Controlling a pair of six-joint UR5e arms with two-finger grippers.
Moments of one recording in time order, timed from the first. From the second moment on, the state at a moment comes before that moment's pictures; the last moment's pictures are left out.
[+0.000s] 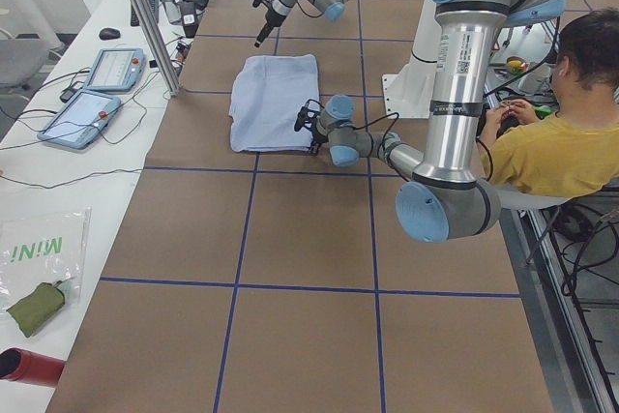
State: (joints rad) left arm -0.50 -1.68 -1.73 -2.44 -1.73 -1.07; right arm 0.68 -0.99 1.54 -1.18 1.50 1.35
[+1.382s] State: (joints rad) left arm -0.74 -1.79 -1.52 -2.43 -1.72 -0.82; right arm 0.64 -0.99 1.55 -1.18 1.48 1.40
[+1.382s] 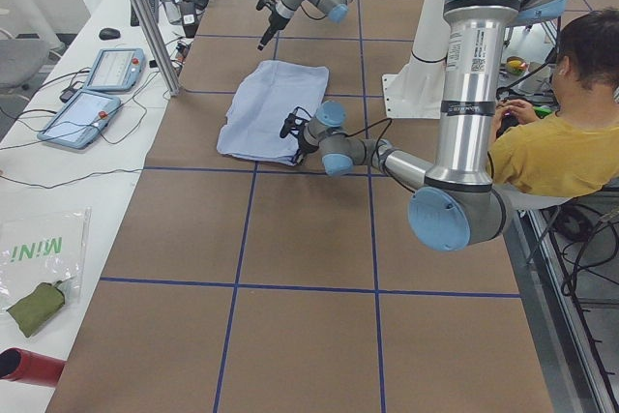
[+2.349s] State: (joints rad) left arm -0.91 -2.29 -0.97 -2.44 -1.66 -0.65; right arm 0.50 -0.97 1.65 -1.20 1.39 1.54
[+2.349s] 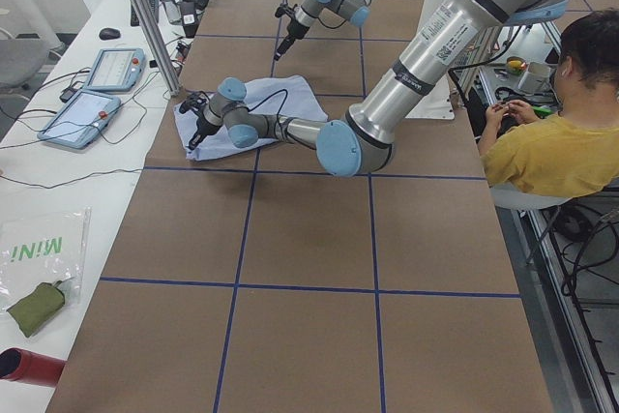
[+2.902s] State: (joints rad) left arm -0.91 -2.14 -1.21 -2.46 -1.84 -0.68; right arm 0.43 -0.91 1.64 -1.41 1.40 1.86
